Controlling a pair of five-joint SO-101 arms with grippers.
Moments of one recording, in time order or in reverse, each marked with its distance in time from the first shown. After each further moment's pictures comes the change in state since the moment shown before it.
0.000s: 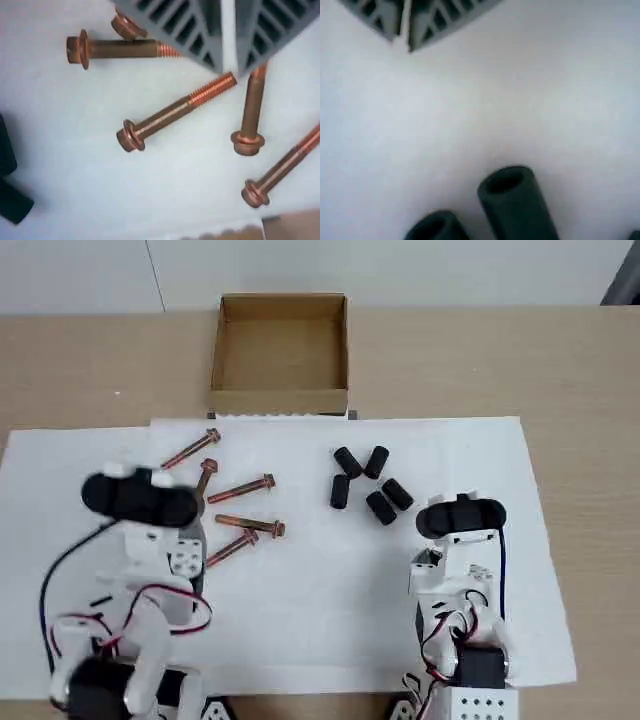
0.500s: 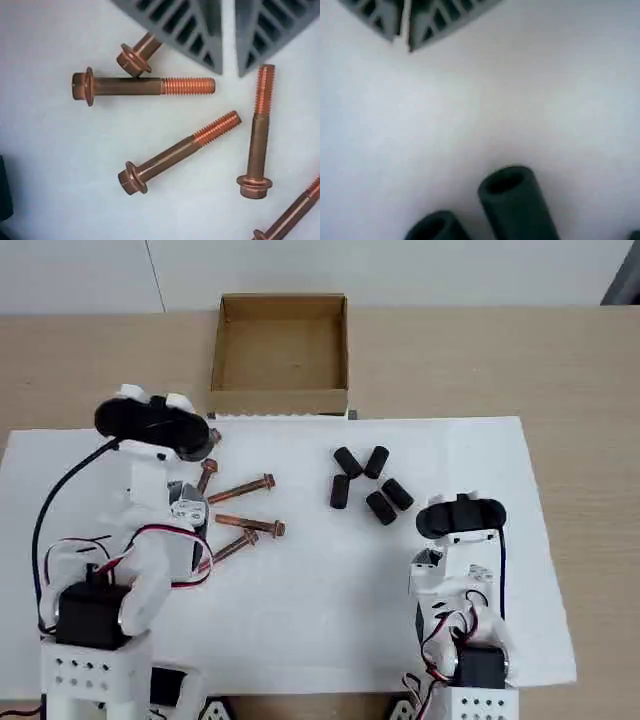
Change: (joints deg) left arm 0.0 24.7 -18.5 6.3 -0.1; right arm 0.0 0.0 0.0 0.0 0.0
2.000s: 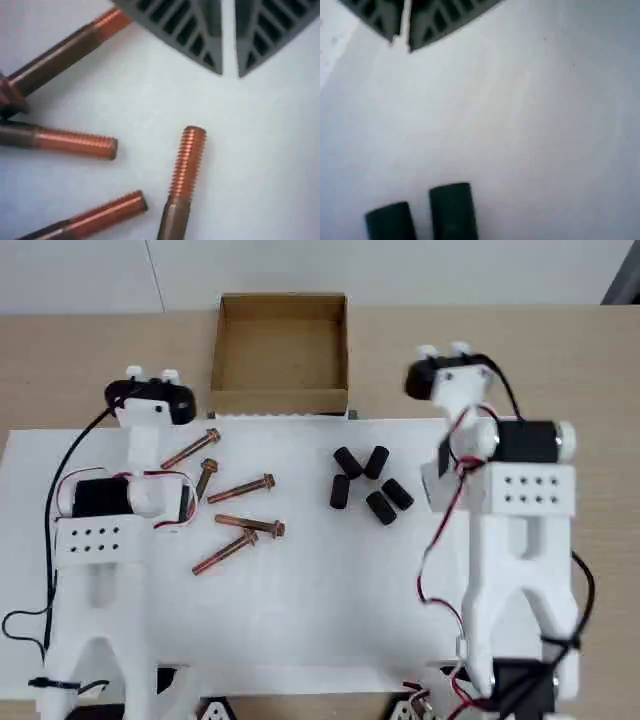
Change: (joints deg) left arm -11.9 32.1 -4.0 -3.6 -3.9; right arm -3.3 89.3 -93.9 35.4 17.3
